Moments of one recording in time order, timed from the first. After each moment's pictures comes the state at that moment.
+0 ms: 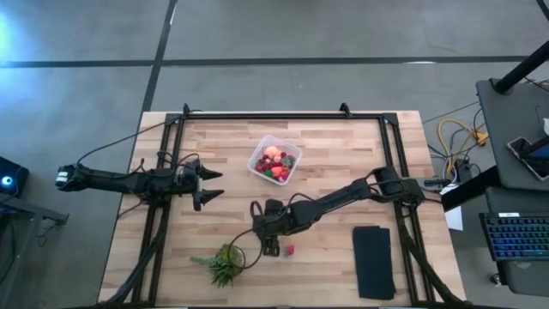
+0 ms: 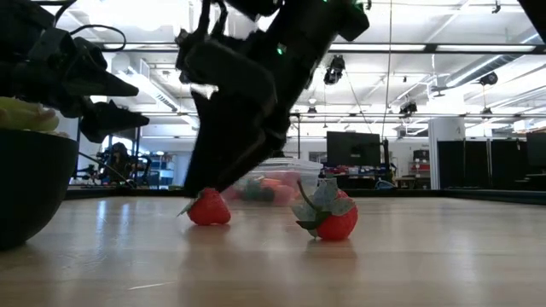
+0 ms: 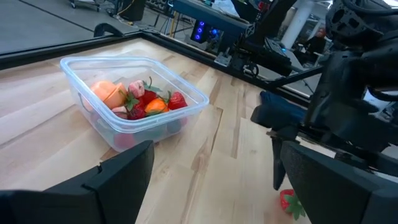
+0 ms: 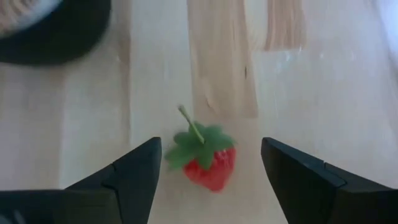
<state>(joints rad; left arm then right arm) -0.08 0.29 0.01 0.07 -0.24 -0.40 0.28 2.22 1.64 -0.42 0.13 0.30</state>
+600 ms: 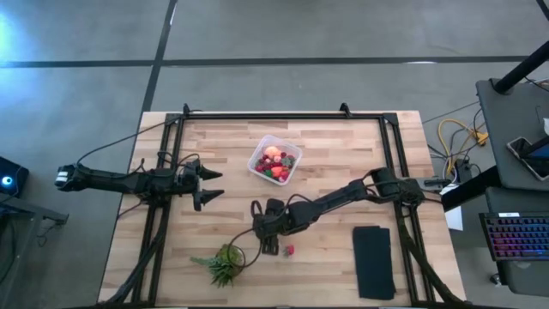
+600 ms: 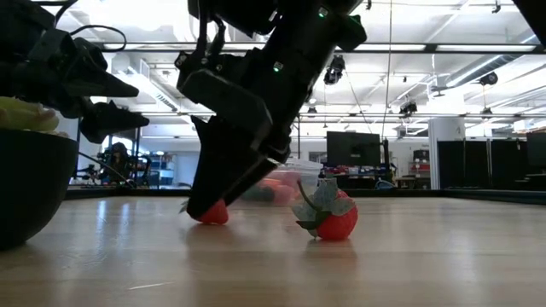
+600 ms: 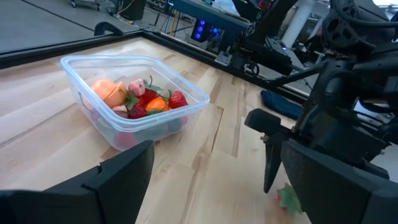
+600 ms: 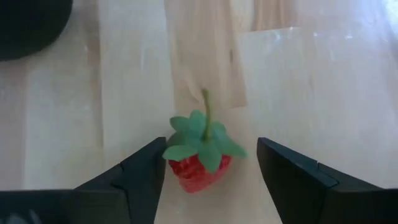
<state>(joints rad) -0.08 0.29 0.01 0.07 -0.24 -0.40 0.27 2.25 1.65 -0.43 0.15 0.34</state>
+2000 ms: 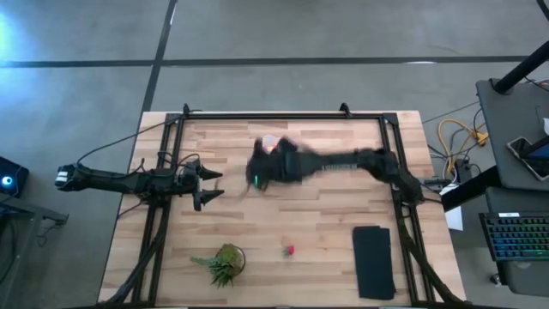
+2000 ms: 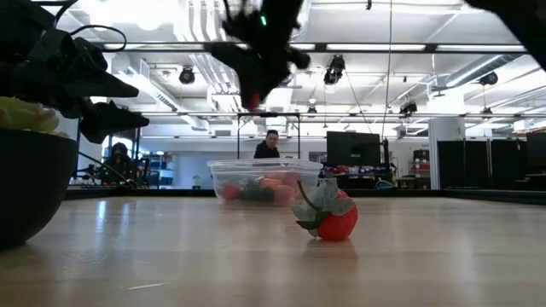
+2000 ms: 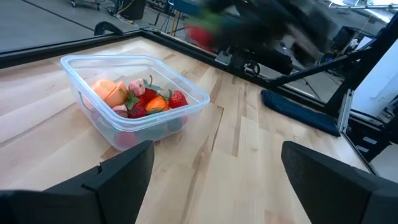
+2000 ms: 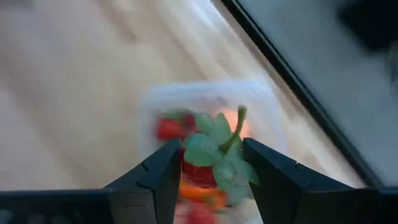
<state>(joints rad) -0.08 0.29 0.01 0.07 -0.24 -0.40 0.08 2.20 2.08 -1.01 0.66 0.44</state>
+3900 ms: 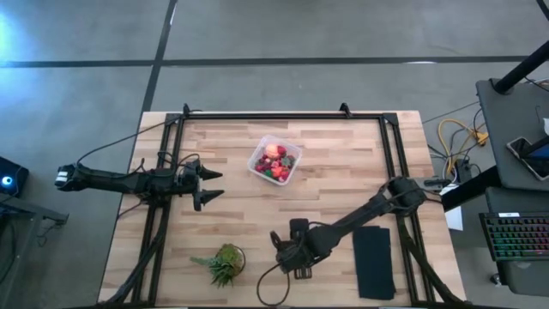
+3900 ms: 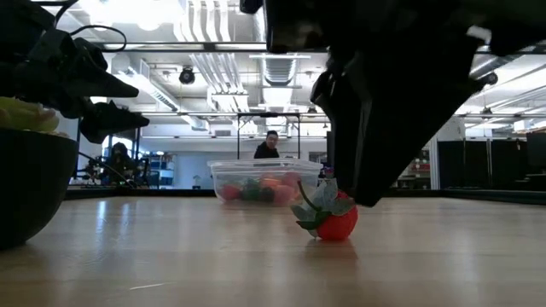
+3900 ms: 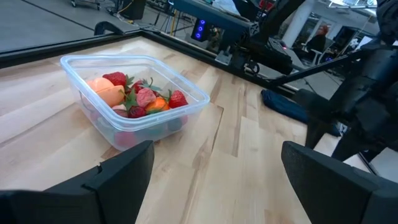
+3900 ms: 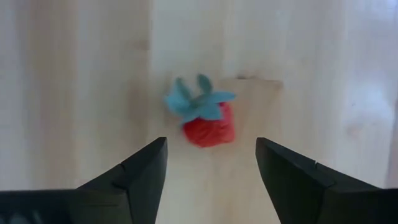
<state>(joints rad) -0.08 0.29 0.01 0.07 -0.24 -0.40 0.49 2.15 1.65 -0.85 0.15 0.41</state>
